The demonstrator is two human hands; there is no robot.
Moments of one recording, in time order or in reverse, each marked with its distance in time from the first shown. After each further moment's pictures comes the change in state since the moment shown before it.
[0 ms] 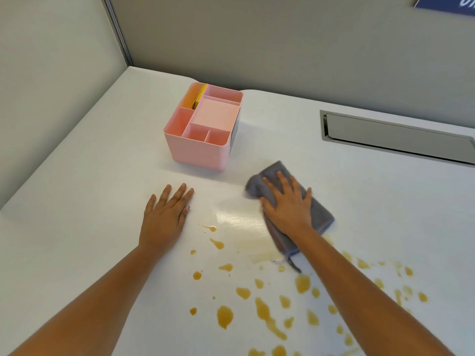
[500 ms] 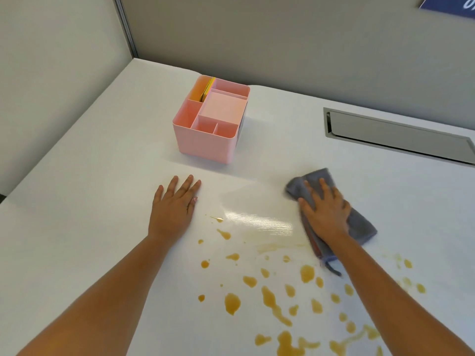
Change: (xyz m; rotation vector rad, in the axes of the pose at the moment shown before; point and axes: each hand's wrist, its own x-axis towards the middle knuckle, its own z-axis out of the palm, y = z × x) left_hand 0.001 0.005 -0.002 -0.017 0.012 -0.011; right_hand -0.034 0.054 -0.009 0.001 0.046 0.196
